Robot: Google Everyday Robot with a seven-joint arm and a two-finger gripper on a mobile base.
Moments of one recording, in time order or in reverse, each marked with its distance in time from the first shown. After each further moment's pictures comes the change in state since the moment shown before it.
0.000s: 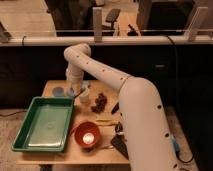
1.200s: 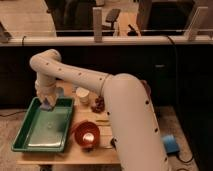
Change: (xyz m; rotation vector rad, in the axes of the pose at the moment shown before) arm -0.178 -0.021 0.015 -0.041 -0.120 -0.560
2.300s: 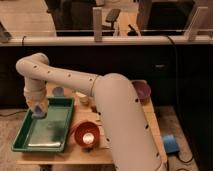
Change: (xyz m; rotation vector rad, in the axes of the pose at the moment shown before) arm -0.043 -0.012 0.015 -0.059 -0.093 -0.140
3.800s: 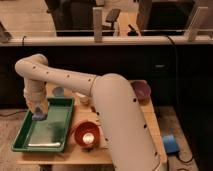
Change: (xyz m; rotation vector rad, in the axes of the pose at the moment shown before) arm -0.005 0.005 0.005 -0.029 -0.020 0.012
